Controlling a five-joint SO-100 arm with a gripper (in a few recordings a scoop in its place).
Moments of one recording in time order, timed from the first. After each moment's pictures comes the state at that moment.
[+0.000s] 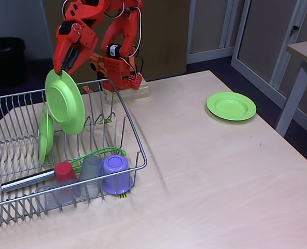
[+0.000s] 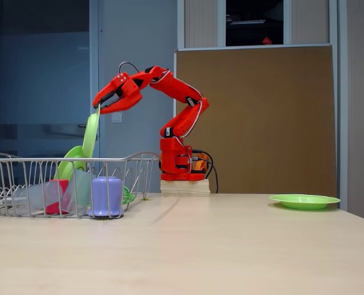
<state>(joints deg) 40.6 143.8 129.2 47.8 14.5</state>
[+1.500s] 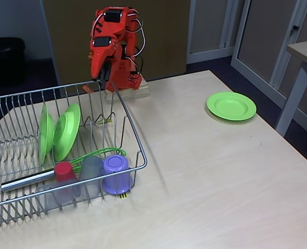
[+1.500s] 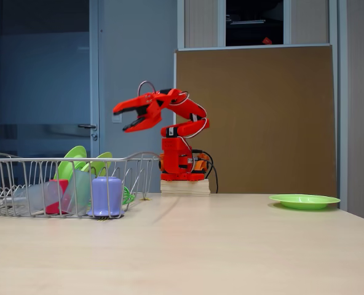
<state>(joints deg) 21.4 170.2 153.7 45.4 6.6</state>
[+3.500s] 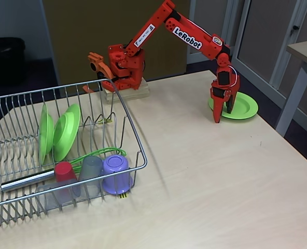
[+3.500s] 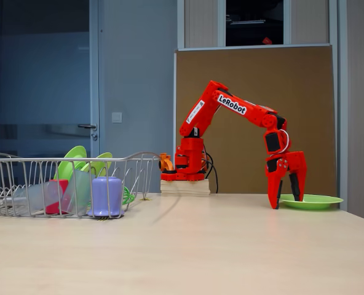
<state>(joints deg) -58.4 53.4 81.2 48.6 118.6</state>
